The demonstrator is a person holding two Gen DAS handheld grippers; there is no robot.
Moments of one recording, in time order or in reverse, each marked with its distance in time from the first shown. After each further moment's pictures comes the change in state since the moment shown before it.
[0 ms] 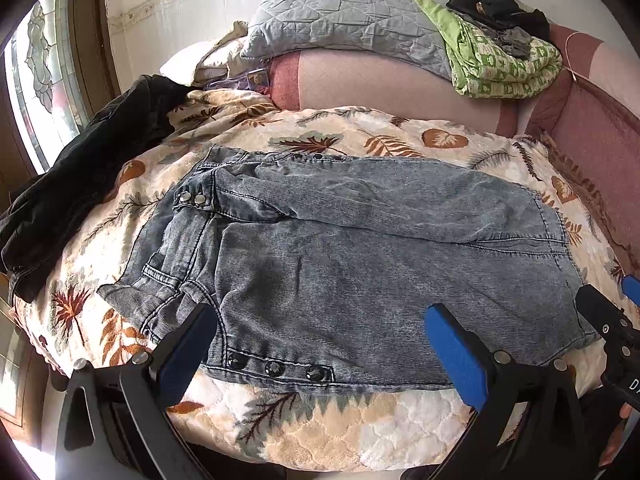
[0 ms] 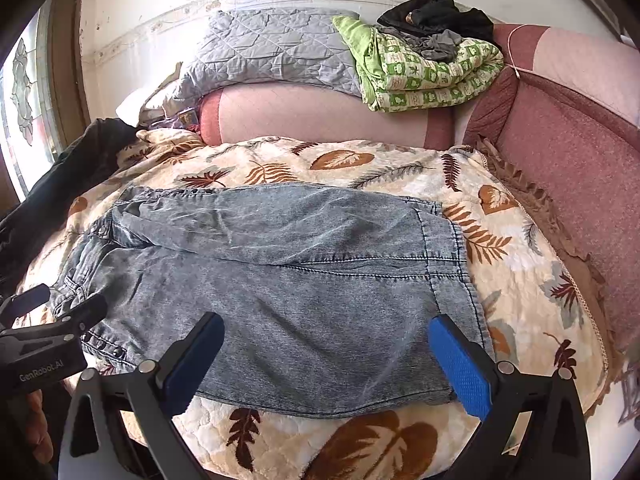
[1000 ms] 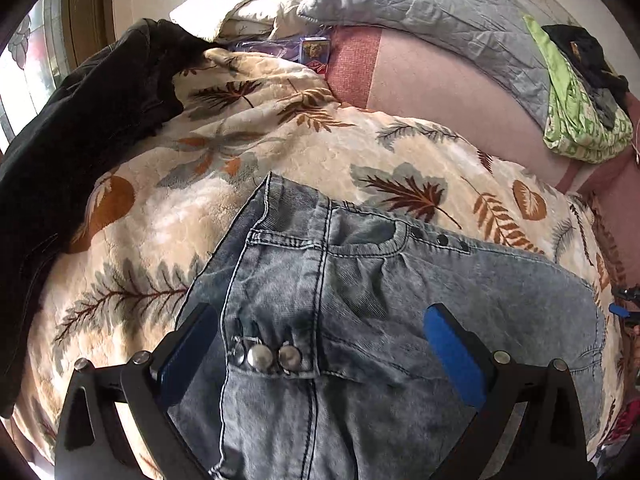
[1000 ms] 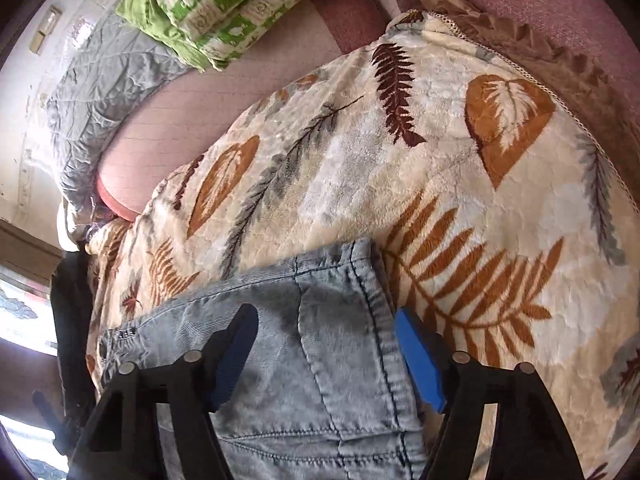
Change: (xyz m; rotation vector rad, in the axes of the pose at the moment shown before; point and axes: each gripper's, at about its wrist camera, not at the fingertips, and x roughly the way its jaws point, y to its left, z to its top) left arm 0.162 0.163 0.149 -0.150 0.155 -0.086; right arm 0.248 -0.228 0.143 0.487 0.378 0.221
